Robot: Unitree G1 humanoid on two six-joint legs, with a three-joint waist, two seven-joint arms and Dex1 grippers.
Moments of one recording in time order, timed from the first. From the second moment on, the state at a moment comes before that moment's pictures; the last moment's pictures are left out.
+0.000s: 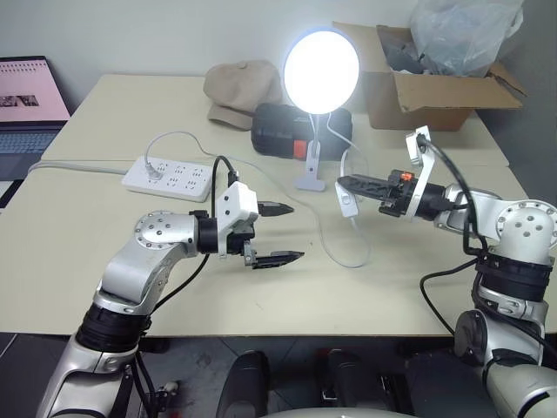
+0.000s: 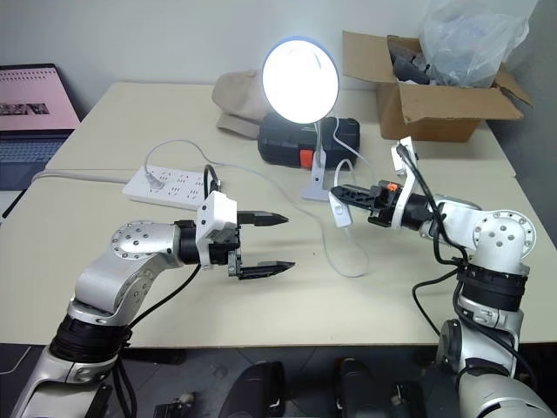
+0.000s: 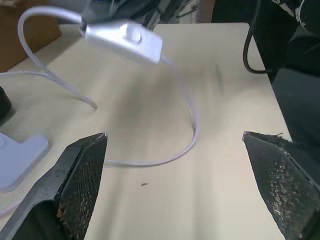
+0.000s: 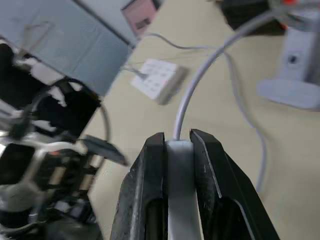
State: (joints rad) left arm -0.41 0.67 -0.13 -0.28 -0.43 0.39 -1.08; right arm -0.67 -0.40 -0.32 -0.05 1.07 1.36 0.25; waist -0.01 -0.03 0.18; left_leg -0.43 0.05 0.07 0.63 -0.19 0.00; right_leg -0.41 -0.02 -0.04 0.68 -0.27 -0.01
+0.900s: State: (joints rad) left arm -0.39 0.68 -0.09 -0.28 -0.37 0.34 -0.98; right arm -0.70 -0.31 -0.22 0.19 0.69 1.08 0.24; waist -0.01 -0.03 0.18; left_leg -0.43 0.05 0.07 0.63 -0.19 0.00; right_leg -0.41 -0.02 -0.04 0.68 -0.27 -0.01
